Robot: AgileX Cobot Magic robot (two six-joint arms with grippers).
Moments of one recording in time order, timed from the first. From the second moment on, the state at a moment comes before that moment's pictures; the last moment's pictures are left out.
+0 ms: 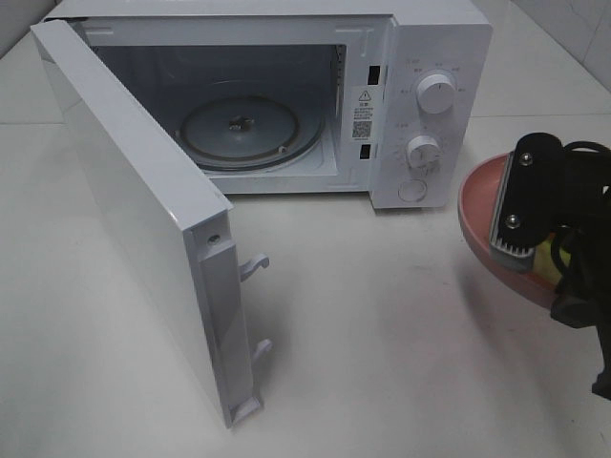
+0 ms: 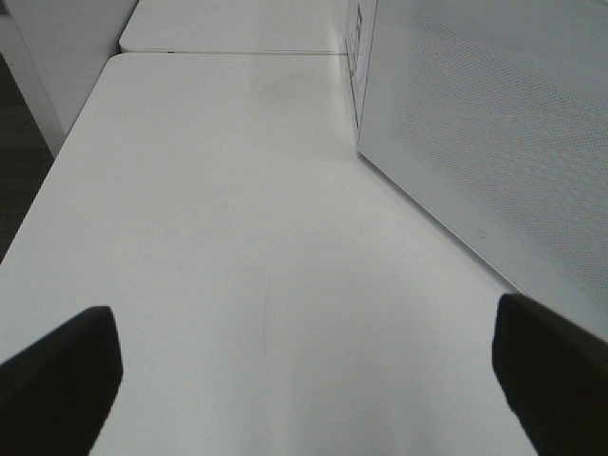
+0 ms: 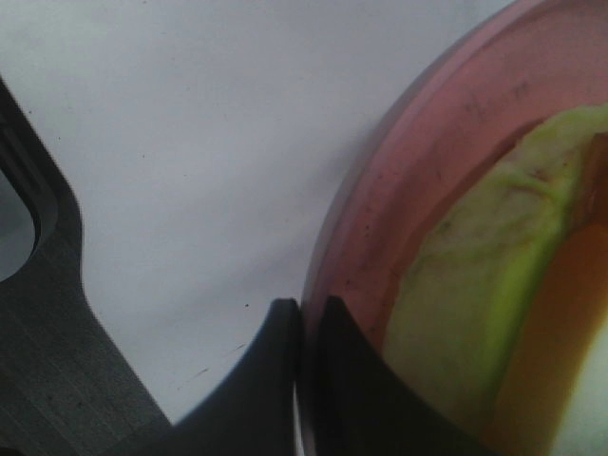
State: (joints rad) left arm 0.01 0.00 -0.50 -0.05 1.04 0.02; right arm 0.59 1.17 -0.70 -0.23 0.86 -0.39
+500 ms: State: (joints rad) left arm 0.01 0.00 -0.50 -0.05 1.04 0.02; right arm 0.50 1.17 -0.70 -0.32 0.87 -0.15
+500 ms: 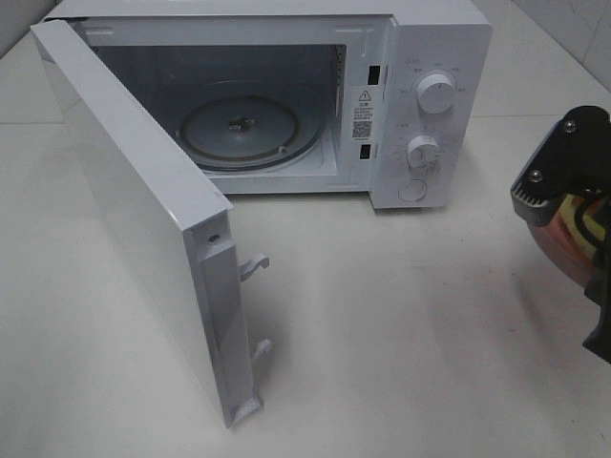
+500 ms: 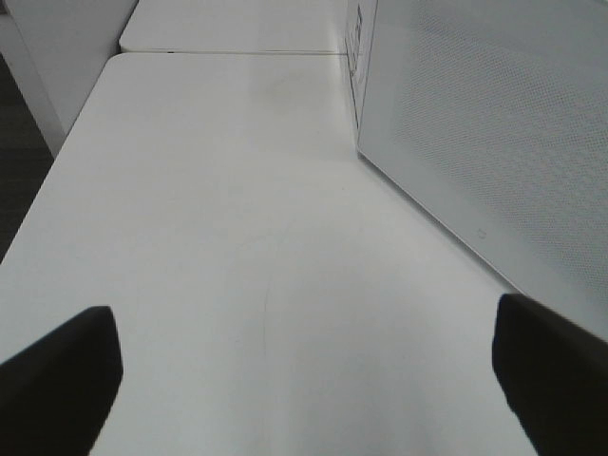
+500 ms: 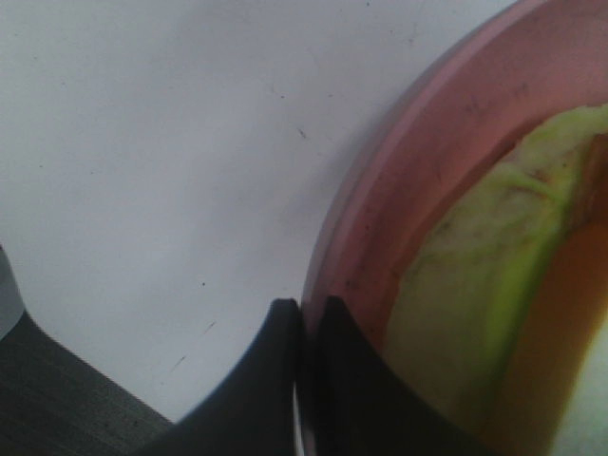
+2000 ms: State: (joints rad) left arm 0.01 0.00 -0.50 -0.05 1.04 0.02; right arm 0.19 1.57 -0.70 -0.46 0.50 0.17
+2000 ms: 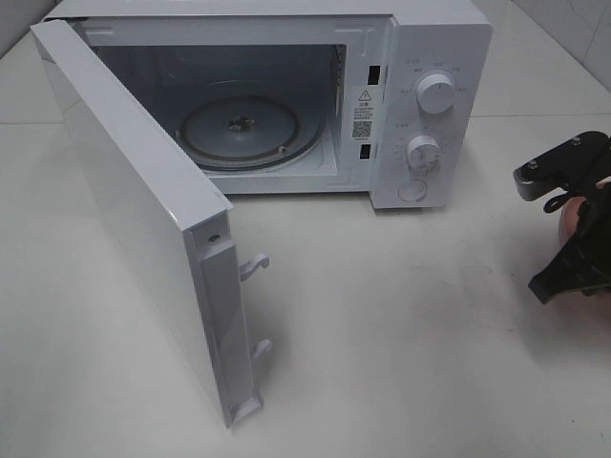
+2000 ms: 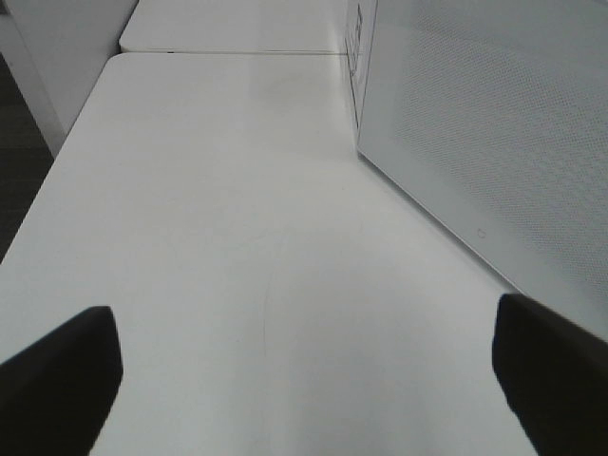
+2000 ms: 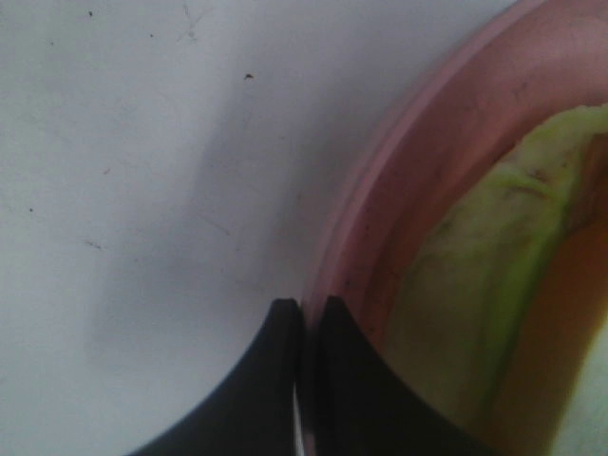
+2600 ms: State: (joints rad) left arm 0.01 0.00 -0.50 -0.05 1.04 0.02; right arm 0.10 1.69 -0.70 -0.49 0.41 0.22
